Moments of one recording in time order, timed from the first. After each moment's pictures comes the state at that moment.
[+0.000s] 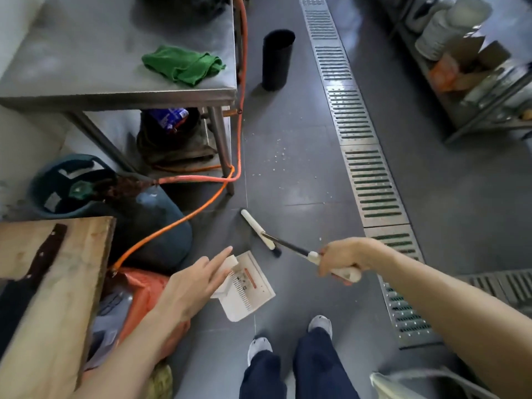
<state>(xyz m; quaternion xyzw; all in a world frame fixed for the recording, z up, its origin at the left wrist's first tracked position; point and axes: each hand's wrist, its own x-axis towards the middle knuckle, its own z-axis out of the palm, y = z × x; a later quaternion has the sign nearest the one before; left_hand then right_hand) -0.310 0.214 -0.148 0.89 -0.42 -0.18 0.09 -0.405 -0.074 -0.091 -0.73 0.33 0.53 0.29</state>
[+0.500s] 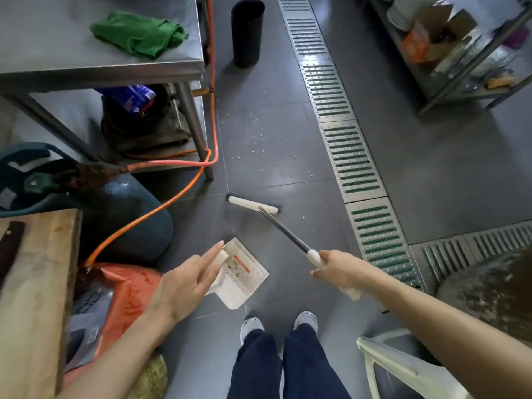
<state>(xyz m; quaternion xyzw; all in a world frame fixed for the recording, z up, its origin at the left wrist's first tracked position) -0.342 0.218 -0.160 0.87 -0.34 -0.22 0.27 -0.482 -0.051 -0.121 -0.81 0.35 0.41 0.24</state>
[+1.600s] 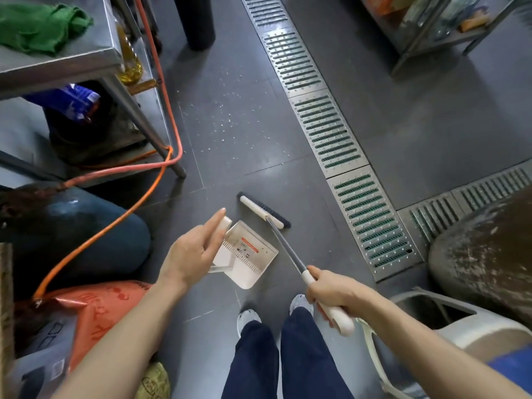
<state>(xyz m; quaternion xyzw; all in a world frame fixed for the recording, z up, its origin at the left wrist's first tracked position) -0.355 0.089 -0.175 0.86 -0.35 -0.21 0.31 -0.559 -0.071 -0.147 -0.59 0.47 0.37 0.54</state>
